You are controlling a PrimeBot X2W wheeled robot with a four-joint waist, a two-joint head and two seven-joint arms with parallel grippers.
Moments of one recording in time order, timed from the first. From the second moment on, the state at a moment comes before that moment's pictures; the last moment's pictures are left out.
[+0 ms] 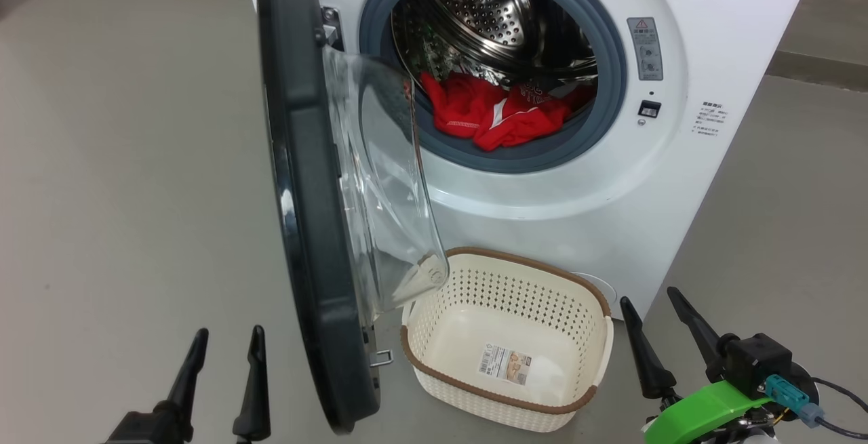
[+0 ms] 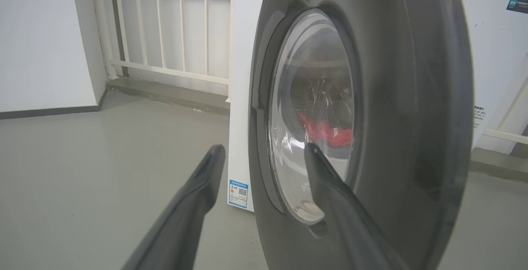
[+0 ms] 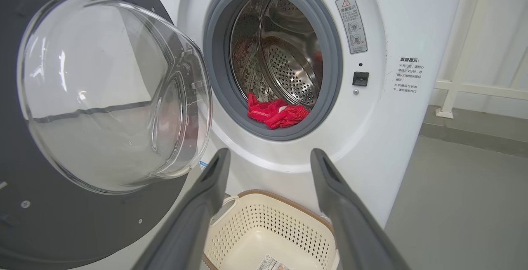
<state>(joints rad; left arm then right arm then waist) 0.00 0.04 -0.01 0.16 -0.23 -0.04 -0.25 -0.06 -0.05 0.05 0.34 0.26 0.13 -0.26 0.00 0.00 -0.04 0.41</state>
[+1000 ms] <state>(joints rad) -0.05 0.04 -0.04 -0.04 -0.22 0.03 -0.22 -0.04 -0.05 0.06 0.34 0.30 0.13 -0.26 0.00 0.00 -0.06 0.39</state>
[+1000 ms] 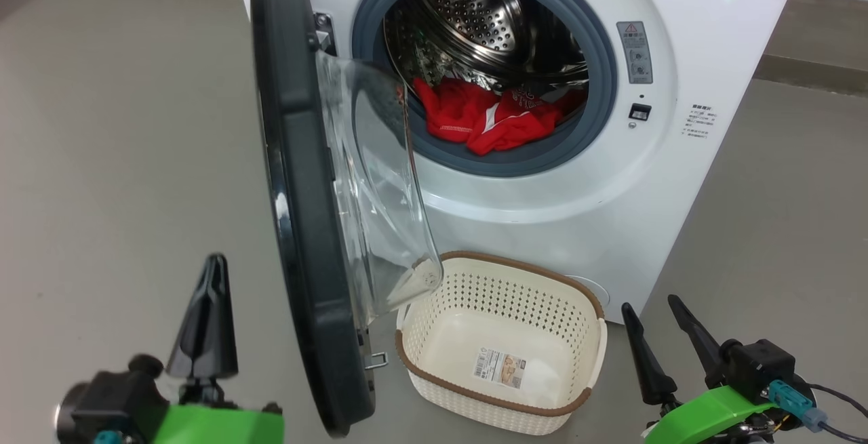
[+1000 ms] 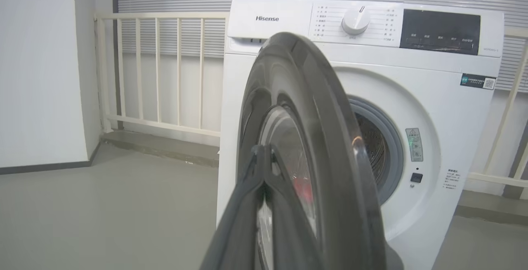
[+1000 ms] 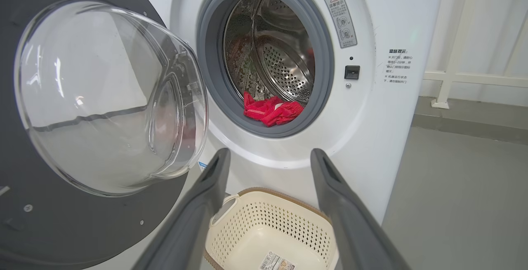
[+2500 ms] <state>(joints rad) -0.12 0.06 -0.33 0.09 -0.32 0.10 -0.04 -0.04 -0.05 0.07 0.37 0.30 0.13 -0.26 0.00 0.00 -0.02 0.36</state>
